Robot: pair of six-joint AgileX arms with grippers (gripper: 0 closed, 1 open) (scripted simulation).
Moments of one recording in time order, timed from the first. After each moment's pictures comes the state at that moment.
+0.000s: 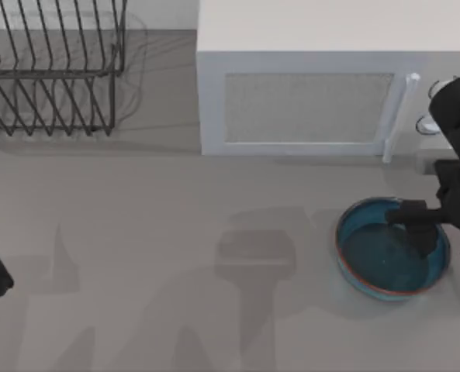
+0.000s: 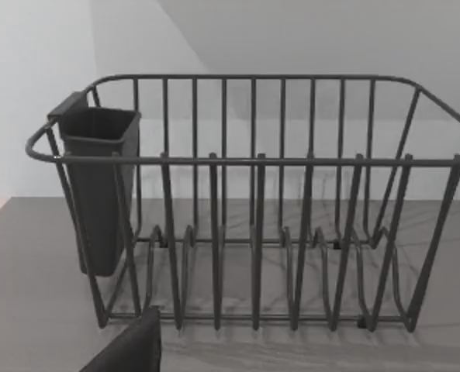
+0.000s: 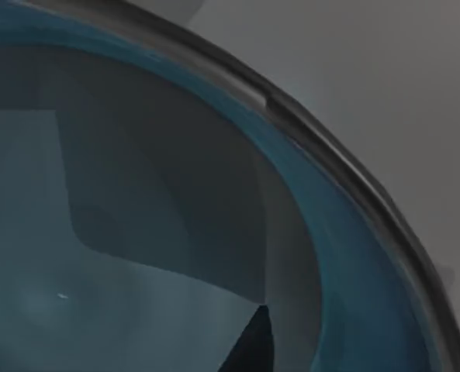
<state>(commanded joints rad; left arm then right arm) 0.00 0.00 0.00 0.00 0.00 0.00 0.24 1.85 1.09 -0.81 0.00 0.26</state>
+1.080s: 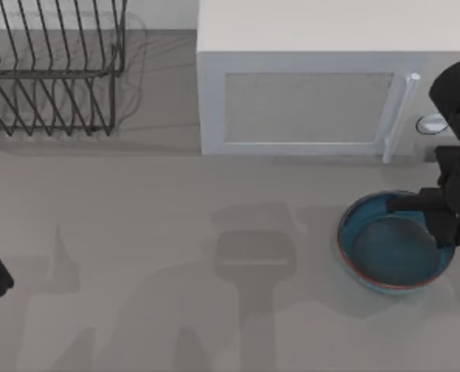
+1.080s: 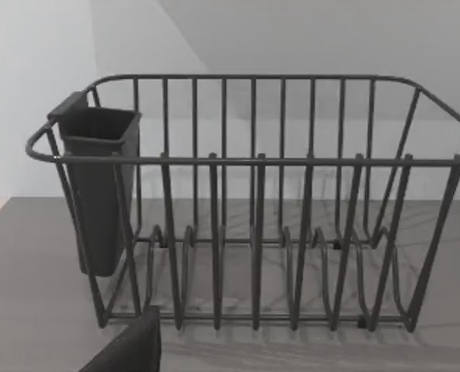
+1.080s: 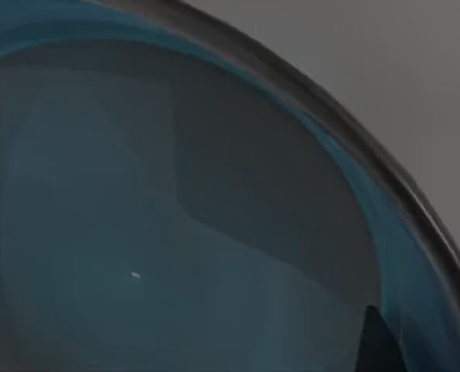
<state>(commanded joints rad) 0.00 0.00 0.00 0.00 0.00 0.00 0.24 1.83 1.15 -0.88 0.00 0.26</state>
